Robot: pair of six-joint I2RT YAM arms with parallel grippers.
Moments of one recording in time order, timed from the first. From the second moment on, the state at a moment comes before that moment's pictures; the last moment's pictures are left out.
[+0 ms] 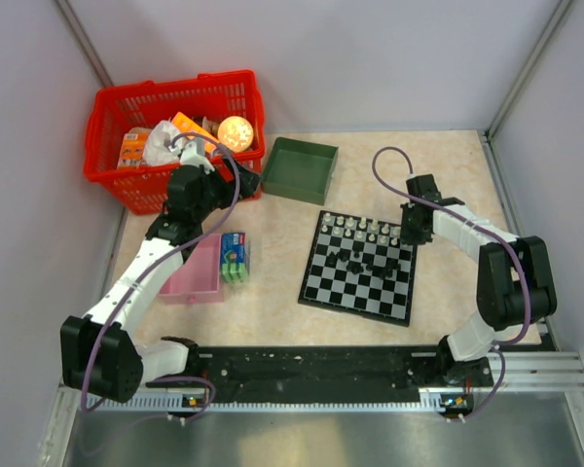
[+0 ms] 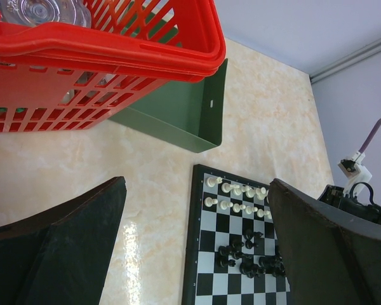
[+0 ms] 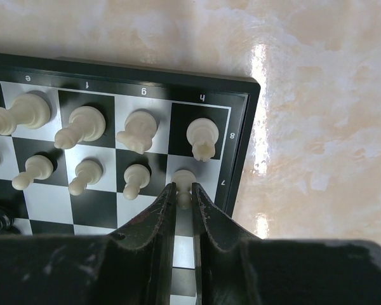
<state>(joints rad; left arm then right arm) -0.25 1.21 0.94 0.01 0.13 -0.65 0.19 1.60 0.99 -0.51 0.11 0.30</state>
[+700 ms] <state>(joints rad) -0.25 1.21 0.94 0.01 0.13 -0.65 0.19 1.60 1.00 -0.52 0.12 0.30</state>
